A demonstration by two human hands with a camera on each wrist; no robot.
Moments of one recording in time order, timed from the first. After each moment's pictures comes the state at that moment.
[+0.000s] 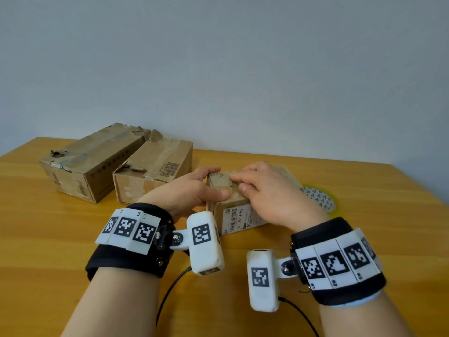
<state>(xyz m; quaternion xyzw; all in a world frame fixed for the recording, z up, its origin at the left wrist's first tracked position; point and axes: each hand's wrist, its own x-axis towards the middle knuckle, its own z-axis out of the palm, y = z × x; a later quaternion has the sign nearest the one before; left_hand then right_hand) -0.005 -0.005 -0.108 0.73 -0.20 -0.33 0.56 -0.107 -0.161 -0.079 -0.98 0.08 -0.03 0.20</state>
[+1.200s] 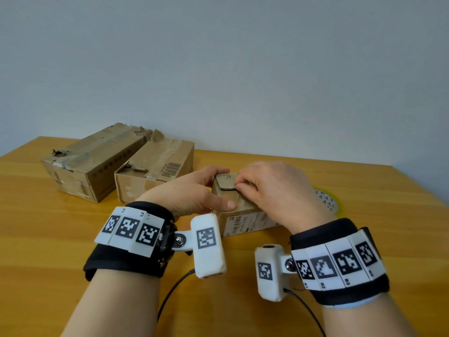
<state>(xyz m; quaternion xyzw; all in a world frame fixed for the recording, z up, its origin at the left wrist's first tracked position) -0.007 -0.002 -0.101 0.74 -0.29 -0.32 0.51 -0.110 -0.159 -0.072 -0.99 0.02 -0.15 0.00</state>
